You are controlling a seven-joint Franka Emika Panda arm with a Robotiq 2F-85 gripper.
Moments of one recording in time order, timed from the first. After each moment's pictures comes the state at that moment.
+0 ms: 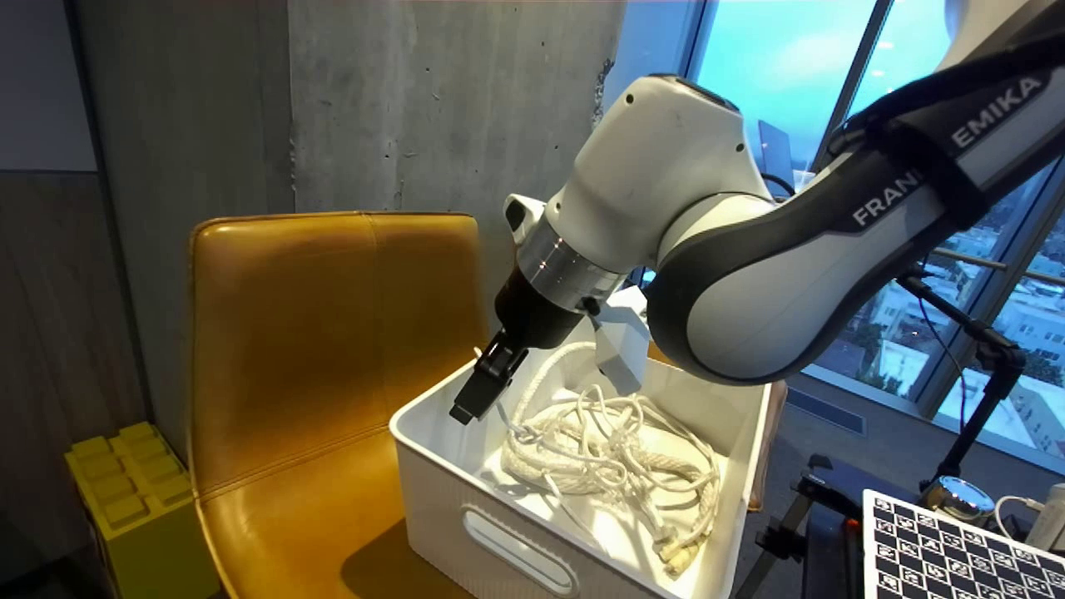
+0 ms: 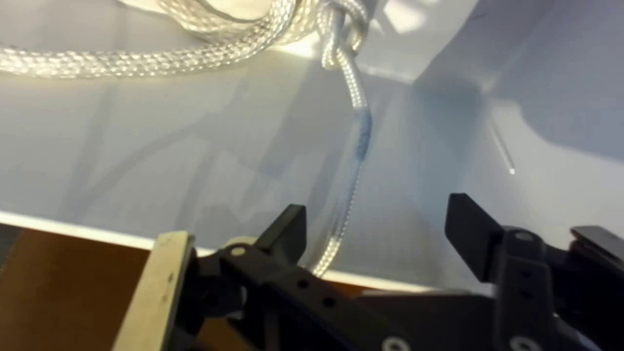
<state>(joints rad) 0.29 0.58 -0.09 -1.98 -0.21 2.99 0.04</state>
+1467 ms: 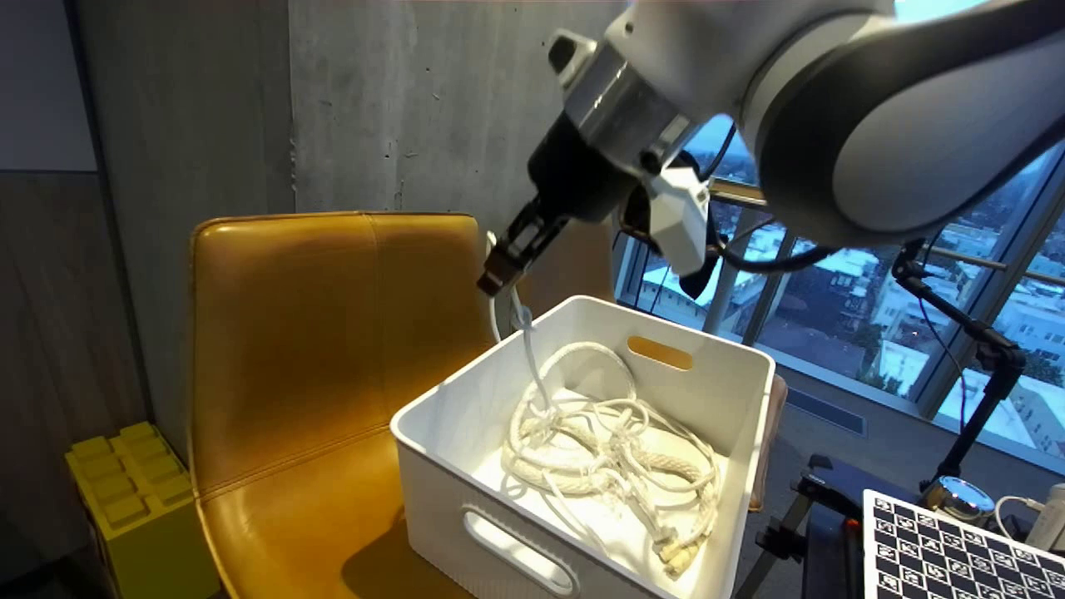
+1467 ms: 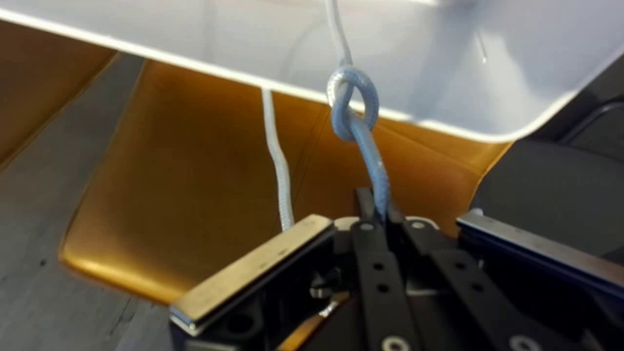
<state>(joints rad) 0.51 0.30 -0.29 -2.08 -0.34 2.91 0.18</state>
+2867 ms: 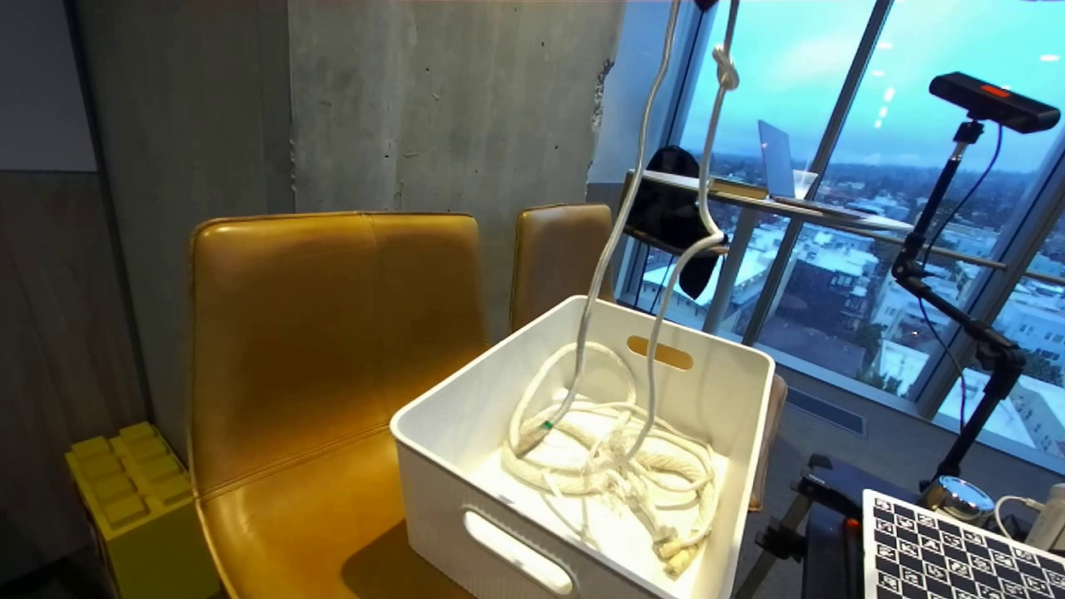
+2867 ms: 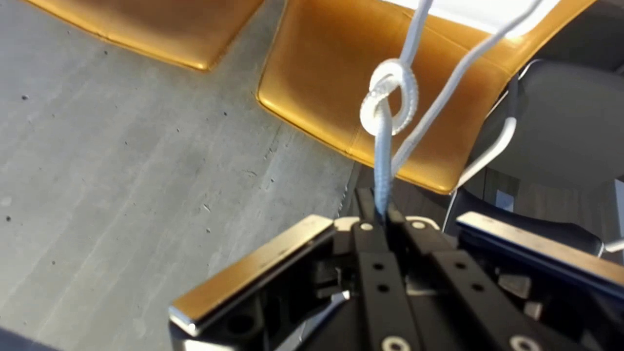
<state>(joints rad) 0.15 -0.39 0.05 -2.32 -0.45 2.63 0.13</state>
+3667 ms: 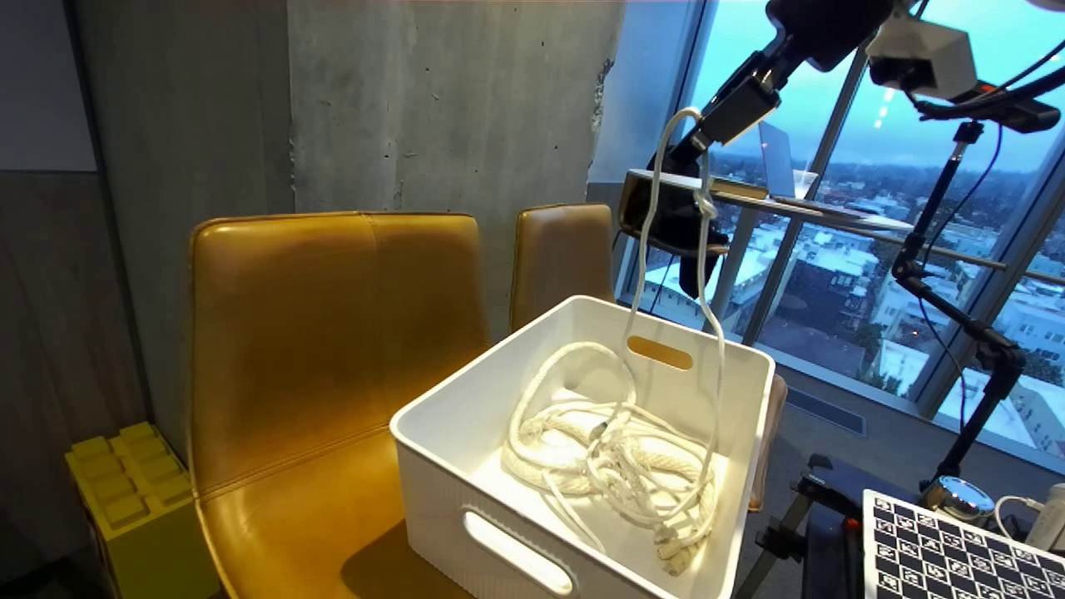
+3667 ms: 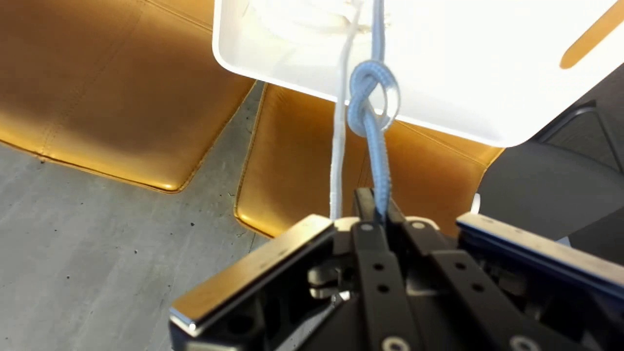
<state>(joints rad) 0.12 -0.26 -0.07 -2.40 -0.08 2.71 -0.31</state>
